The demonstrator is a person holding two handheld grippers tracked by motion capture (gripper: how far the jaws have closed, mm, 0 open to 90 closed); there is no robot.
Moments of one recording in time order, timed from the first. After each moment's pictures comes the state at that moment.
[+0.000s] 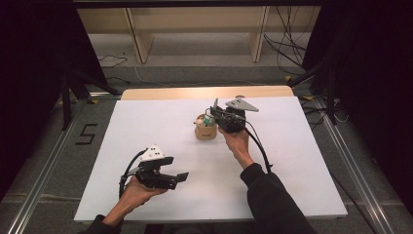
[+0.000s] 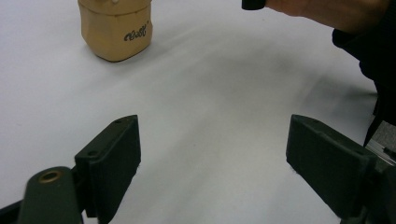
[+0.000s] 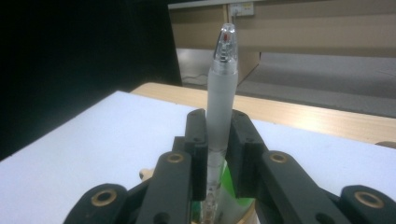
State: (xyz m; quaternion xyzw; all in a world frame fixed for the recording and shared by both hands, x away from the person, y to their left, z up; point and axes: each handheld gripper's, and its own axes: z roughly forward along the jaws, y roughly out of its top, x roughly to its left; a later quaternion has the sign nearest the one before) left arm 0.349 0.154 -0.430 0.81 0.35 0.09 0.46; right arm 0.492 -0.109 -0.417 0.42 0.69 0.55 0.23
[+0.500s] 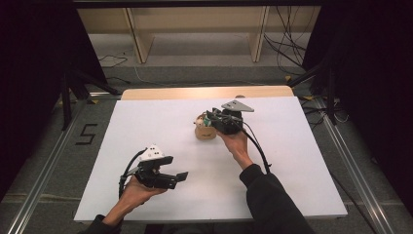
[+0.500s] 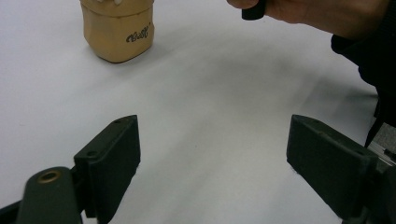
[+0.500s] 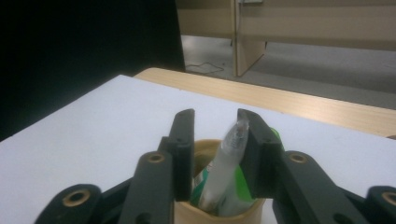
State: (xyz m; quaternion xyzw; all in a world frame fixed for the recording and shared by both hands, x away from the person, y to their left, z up) left arm 0.349 0.154 -0.430 0.81 0.36 0.09 0.46; right arm 0.492 -0.106 -0.422 0.41 0.71 0.54 0.22
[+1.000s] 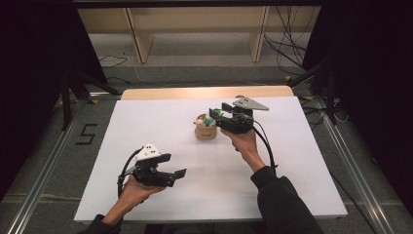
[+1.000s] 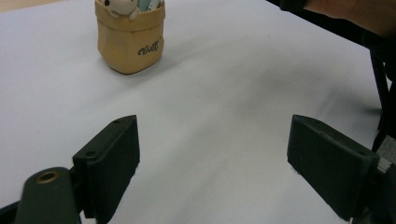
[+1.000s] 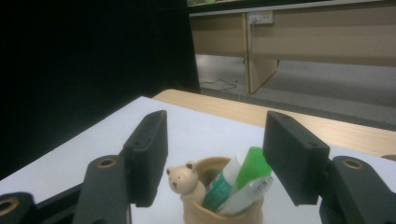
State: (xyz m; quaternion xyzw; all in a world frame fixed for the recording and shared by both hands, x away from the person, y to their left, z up) left arm 0.351 0.162 -0.427 0.79 0.37 0.11 0.49; right arm 0.470 -0.132 -0.390 0.39 0.69 0.57 0.20
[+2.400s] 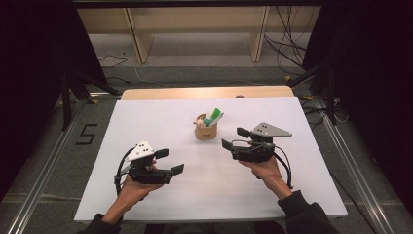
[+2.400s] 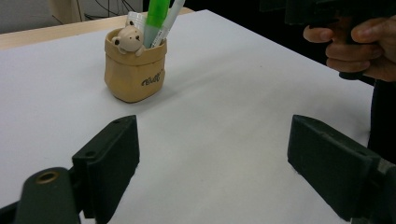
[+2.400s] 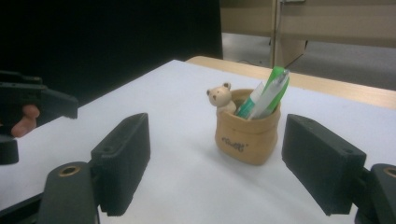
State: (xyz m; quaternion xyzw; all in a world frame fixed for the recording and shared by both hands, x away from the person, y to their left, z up) left arm 0.349 0.170 -0.419 0.76 0.35 0.12 0.53; right arm 0.394 -0.176 -0.405 0.35 0.73 0.56 0.16
